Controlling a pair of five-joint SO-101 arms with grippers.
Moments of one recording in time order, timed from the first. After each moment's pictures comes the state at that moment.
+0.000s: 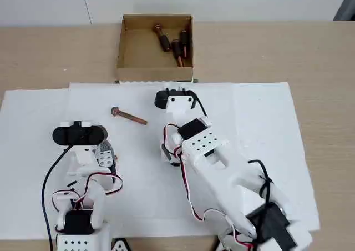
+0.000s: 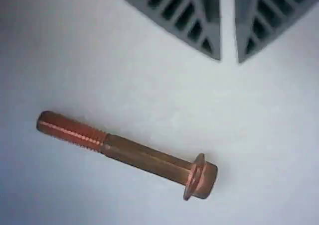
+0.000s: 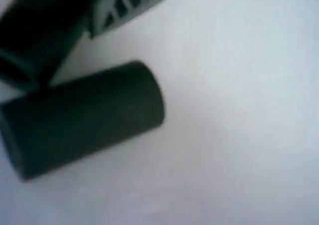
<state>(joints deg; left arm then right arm) -4.3 -103.5 96.6 50.4 6.2 -35.6 -7.6 32.2 61.6 -25.5</state>
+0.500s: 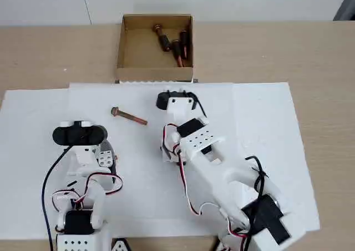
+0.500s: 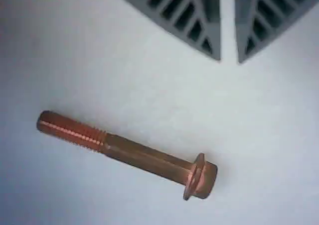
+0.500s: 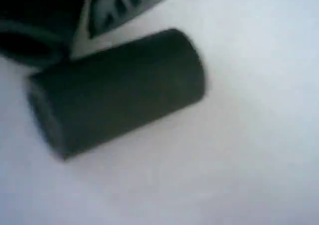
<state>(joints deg) -4.3 -103.5 96.6 50.4 6.2 -35.0 -3.4 32.2 59.8 -25.3</state>
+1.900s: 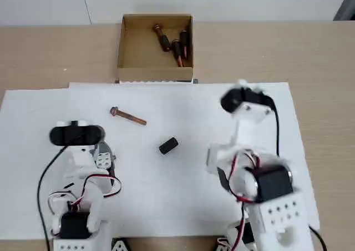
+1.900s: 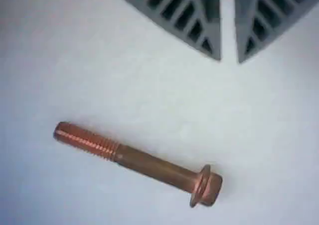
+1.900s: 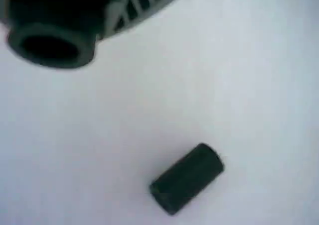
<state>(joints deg) -4.3 -103.5 86.9 61.0 8.0 -19.5 -59.3 40.0 88.4 -24.9</state>
